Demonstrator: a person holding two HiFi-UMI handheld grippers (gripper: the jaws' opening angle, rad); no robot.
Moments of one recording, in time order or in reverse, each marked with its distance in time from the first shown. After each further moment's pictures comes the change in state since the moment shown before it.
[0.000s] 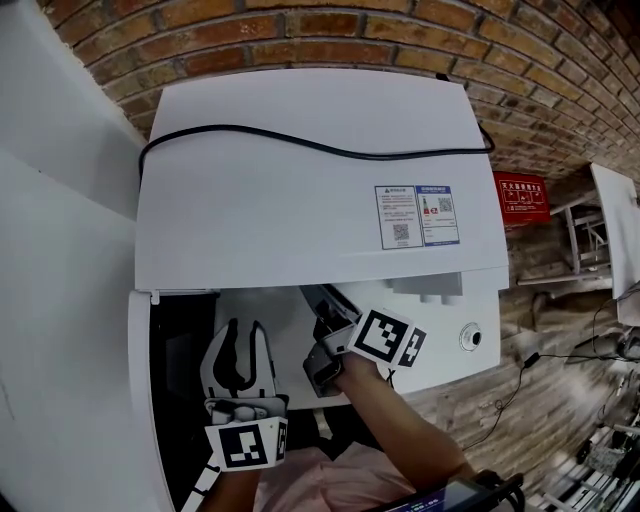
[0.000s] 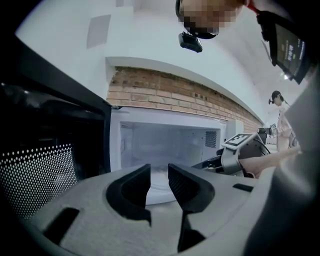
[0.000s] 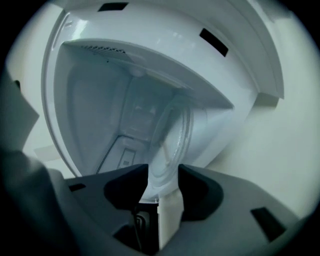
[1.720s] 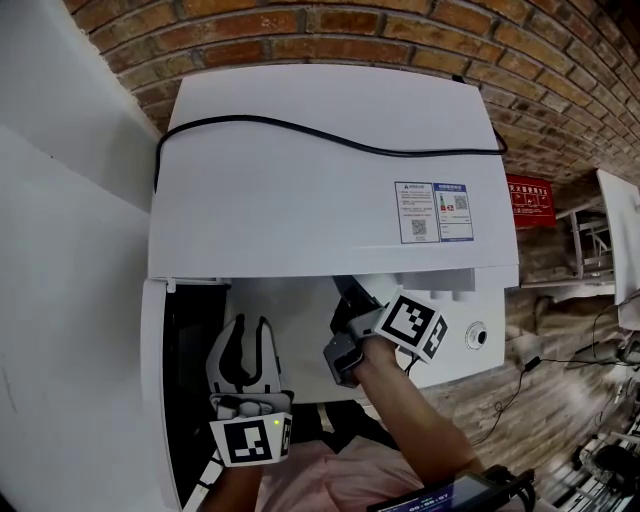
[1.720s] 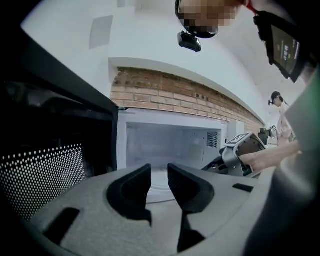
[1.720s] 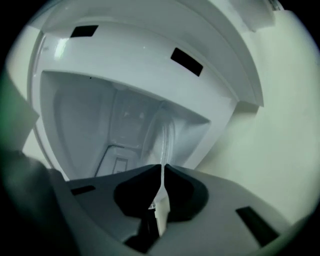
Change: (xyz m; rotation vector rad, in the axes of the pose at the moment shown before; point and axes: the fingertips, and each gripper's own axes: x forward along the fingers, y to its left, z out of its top) left arm -0.008 0.009 -0.001 -0.008 -0.001 0.012; right arm -0.011 -0.020 0.016 0.113 -0.041 -0.095
